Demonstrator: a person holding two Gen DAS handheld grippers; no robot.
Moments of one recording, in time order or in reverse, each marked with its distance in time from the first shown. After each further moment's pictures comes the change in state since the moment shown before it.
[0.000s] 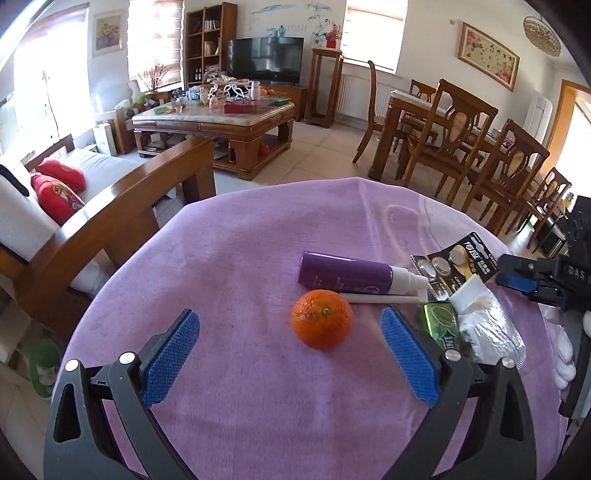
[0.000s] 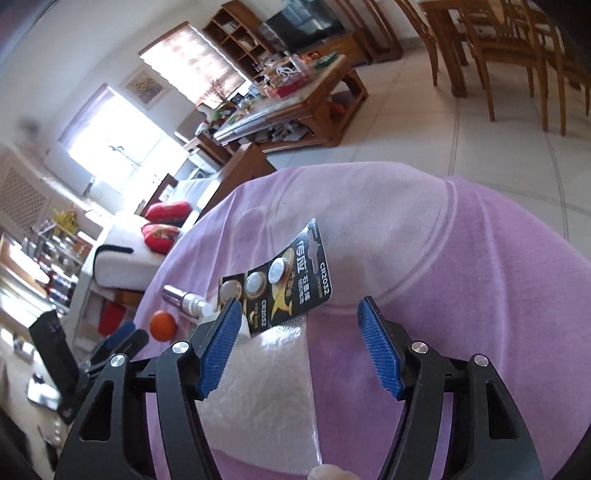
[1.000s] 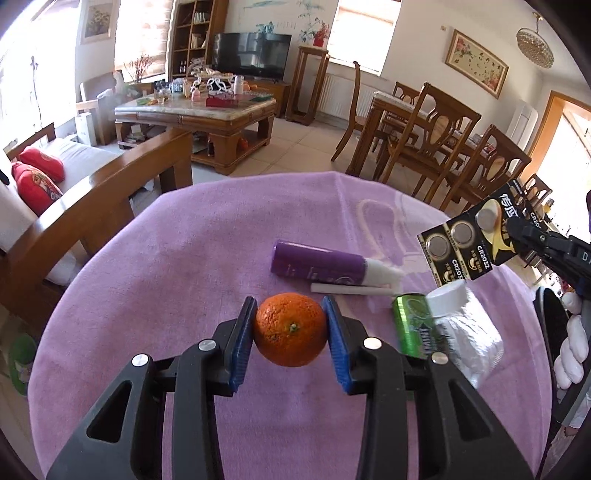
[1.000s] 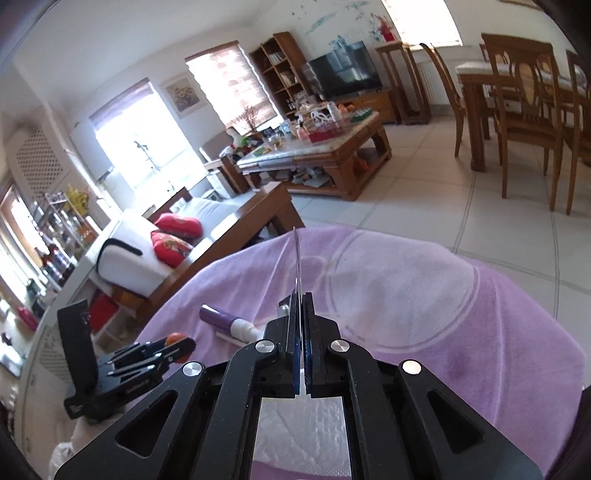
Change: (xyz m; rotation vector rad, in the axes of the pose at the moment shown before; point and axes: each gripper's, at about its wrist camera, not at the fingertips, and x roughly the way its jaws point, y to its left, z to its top) left arm -0.014 -0.023 -0.013 -0.019 0.002 -0.100; right arm -0.062 0.077 -0.022 -0.283 -0.208 -0.063
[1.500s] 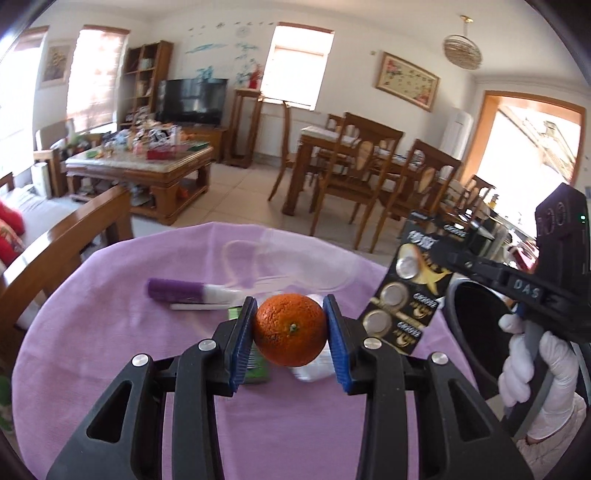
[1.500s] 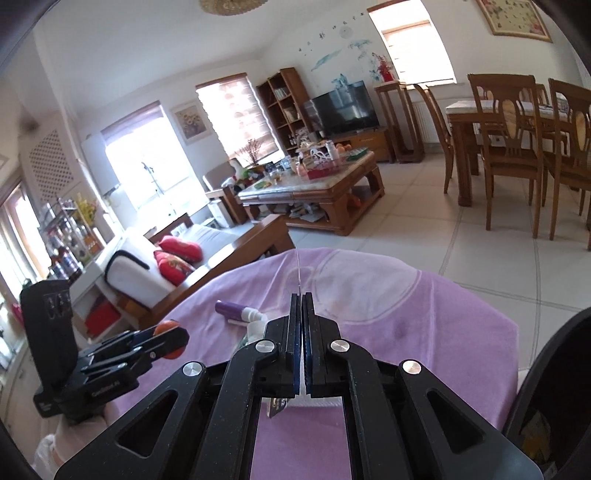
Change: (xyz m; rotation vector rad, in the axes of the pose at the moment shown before) left arm -0.073 -0.114 -0.017 0.143 -0.167 -0.198; right arm -0.133 -0.027 -0.046 -0.001 -0.140 -0.007
